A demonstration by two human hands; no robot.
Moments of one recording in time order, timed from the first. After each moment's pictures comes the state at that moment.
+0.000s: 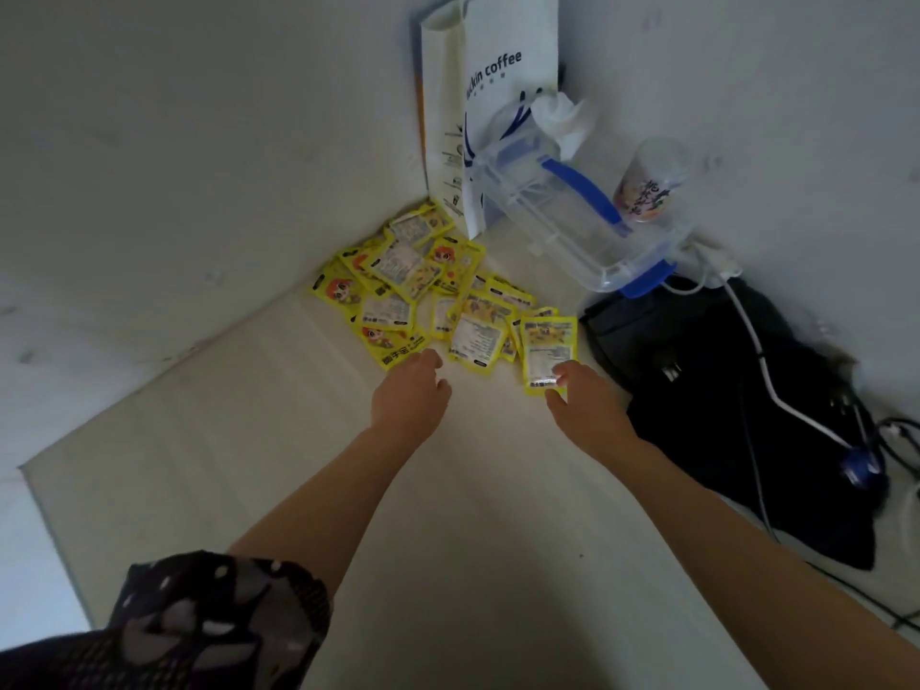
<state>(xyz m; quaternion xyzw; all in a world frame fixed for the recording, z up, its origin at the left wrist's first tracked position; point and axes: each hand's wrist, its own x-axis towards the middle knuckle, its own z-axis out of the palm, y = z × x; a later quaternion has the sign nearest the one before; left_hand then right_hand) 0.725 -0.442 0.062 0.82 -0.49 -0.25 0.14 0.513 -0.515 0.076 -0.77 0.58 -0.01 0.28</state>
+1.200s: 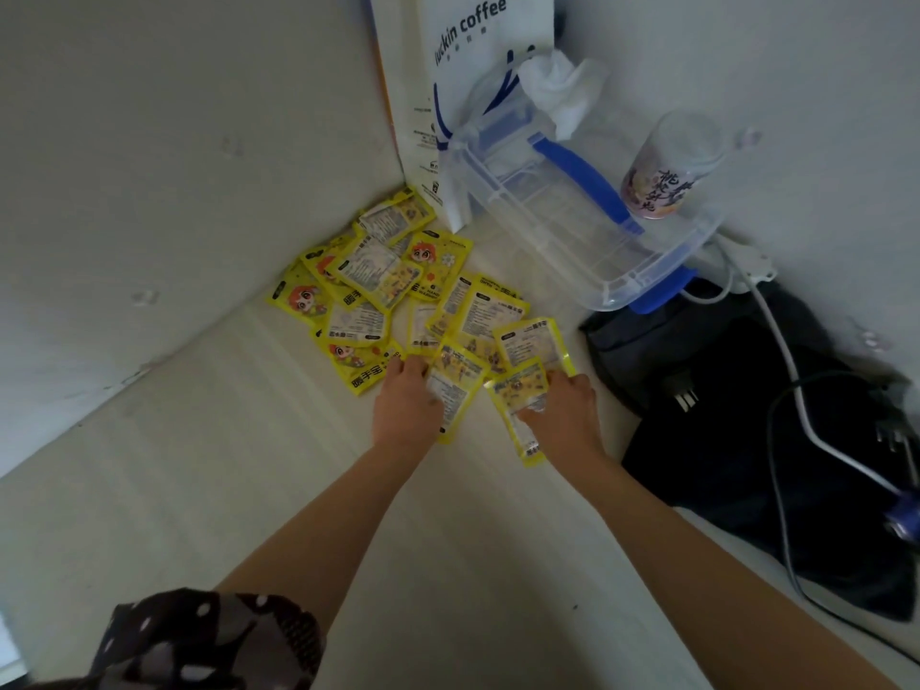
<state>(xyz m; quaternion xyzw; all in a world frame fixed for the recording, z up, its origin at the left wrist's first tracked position) 0.711 -0.490 0.030 0.85 -0.41 -0.28 0.17 0.540 -0.551 0.041 -0.70 0.65 0.04 0.28</state>
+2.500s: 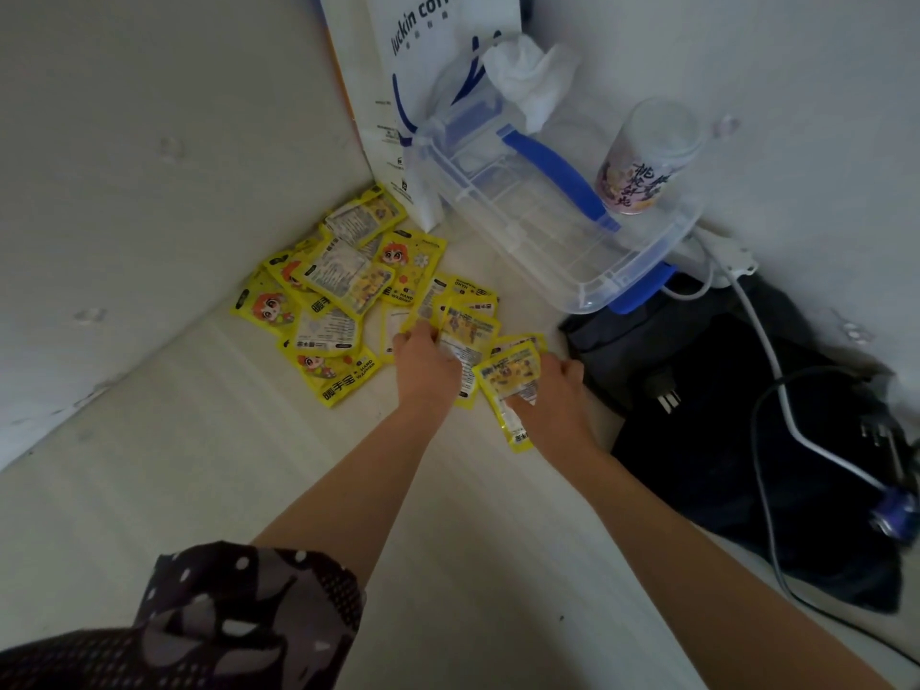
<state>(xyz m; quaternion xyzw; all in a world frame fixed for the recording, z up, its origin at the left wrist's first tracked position) 0.681 -0.559 0.041 0.84 -0.32 -0.35 0.25 0.532 -0.571 0.033 -0.69 0.64 -0.04 0.34</state>
